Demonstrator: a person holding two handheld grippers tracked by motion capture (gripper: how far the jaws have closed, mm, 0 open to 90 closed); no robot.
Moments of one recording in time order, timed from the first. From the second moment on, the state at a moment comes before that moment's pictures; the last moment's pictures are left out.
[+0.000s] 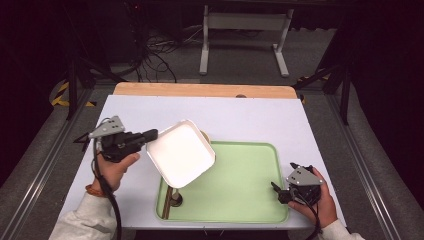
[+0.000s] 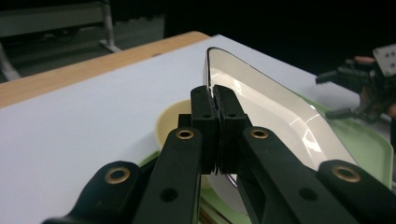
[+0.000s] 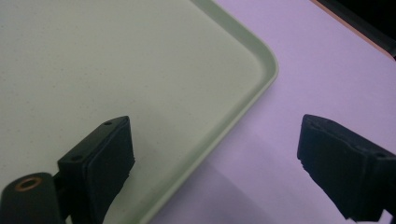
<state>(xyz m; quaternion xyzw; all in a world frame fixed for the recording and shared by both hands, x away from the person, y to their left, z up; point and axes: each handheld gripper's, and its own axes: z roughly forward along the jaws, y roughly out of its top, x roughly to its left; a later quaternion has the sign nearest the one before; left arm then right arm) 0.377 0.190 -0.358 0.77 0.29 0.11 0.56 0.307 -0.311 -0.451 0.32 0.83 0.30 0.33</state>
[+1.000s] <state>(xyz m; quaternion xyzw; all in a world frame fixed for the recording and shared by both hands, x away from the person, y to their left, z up) 0.330 0.023 -0.428 0.92 0.08 0.03 0.39 0.305 -0.311 -0.451 0.32 0.83 0.30 0.34</state>
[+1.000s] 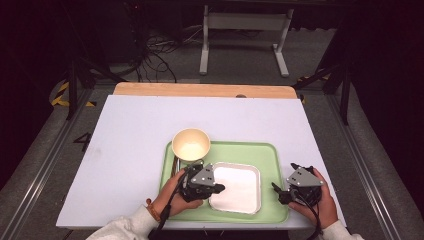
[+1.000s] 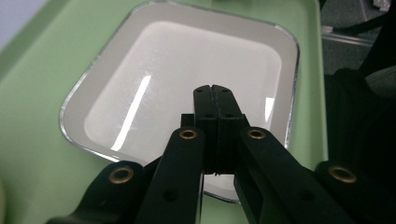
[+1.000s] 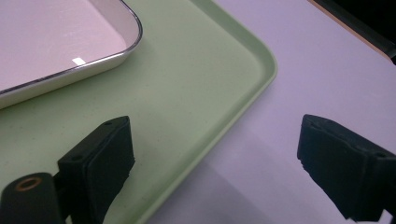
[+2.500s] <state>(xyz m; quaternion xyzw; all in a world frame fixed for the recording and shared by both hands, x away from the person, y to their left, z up) 0.298 0.111 -0.450 0.93 0.12 0.01 0.35 0.304 -0.311 -0.450 0.32 0.83 0.30 0.34</state>
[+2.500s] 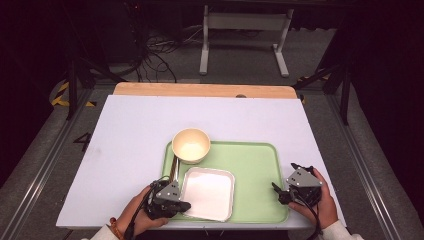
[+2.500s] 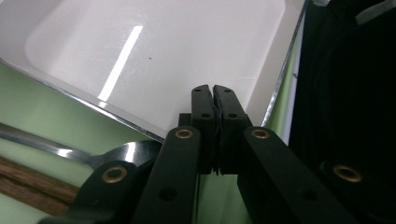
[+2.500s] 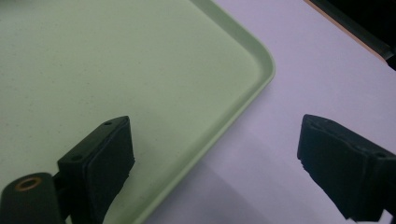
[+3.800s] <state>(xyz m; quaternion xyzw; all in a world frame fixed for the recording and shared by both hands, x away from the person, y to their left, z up) 0.340 0.264 -0.453 0.81 0.37 0.21 0.40 0.293 -0.321 -0.441 0.32 0.81 0.34 0.36</state>
